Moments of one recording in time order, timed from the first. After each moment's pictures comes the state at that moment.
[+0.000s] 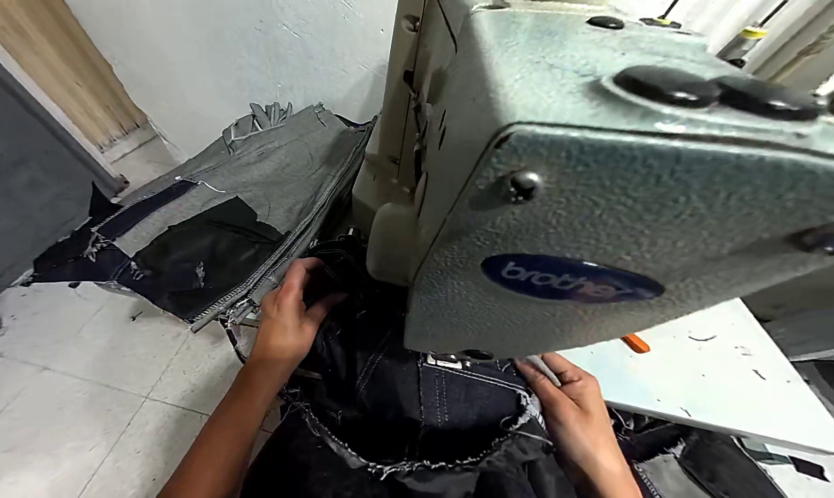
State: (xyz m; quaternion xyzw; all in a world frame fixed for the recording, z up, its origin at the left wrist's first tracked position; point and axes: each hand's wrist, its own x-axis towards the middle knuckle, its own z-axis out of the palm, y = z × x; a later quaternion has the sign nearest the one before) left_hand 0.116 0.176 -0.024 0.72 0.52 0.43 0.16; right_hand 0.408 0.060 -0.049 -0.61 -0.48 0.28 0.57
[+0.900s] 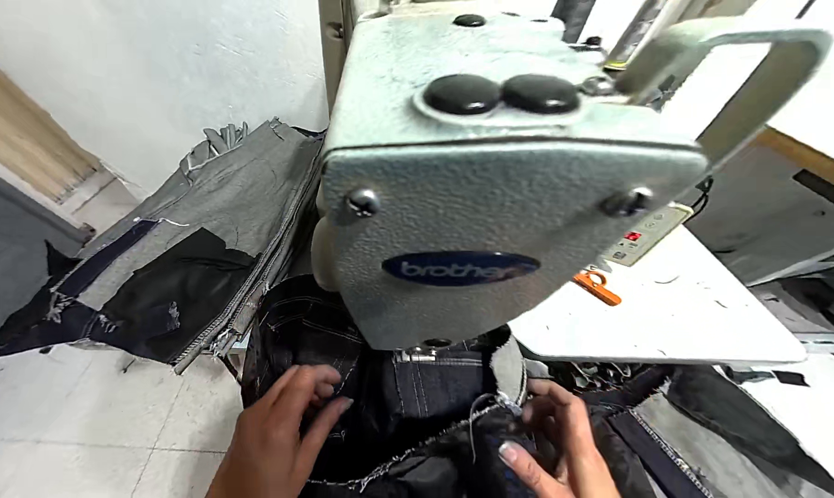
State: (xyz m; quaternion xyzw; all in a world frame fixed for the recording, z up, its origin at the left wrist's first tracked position) left_hand 0.101 0.099 -0.008 0.84 0.41 0.31 0.16; right_hand 0.383 -0.031 -0.055 -0.66 -0.51 0.27 0.48
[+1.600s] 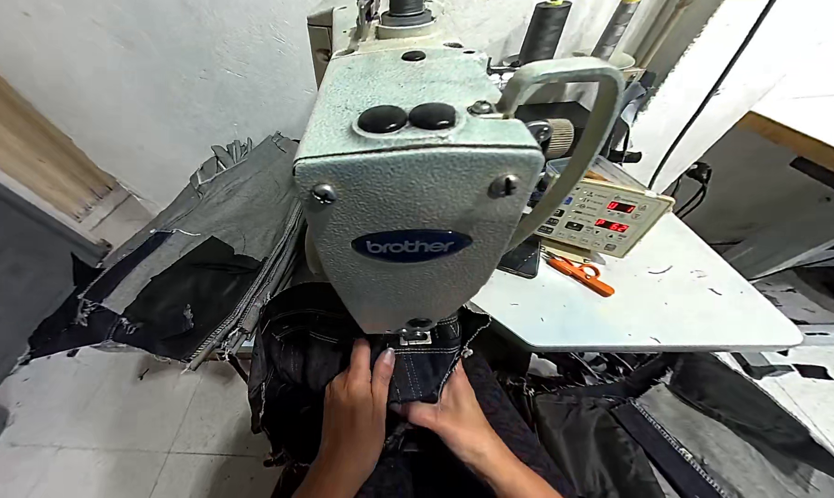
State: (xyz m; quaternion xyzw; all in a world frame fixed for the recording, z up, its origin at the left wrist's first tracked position) left_hand 0.182 0.083 -0.038 0.75 0.53 0.35 0.19; right_hand 0.314 0.043 -0.077 -0.51 -0.40 0.45 0.61
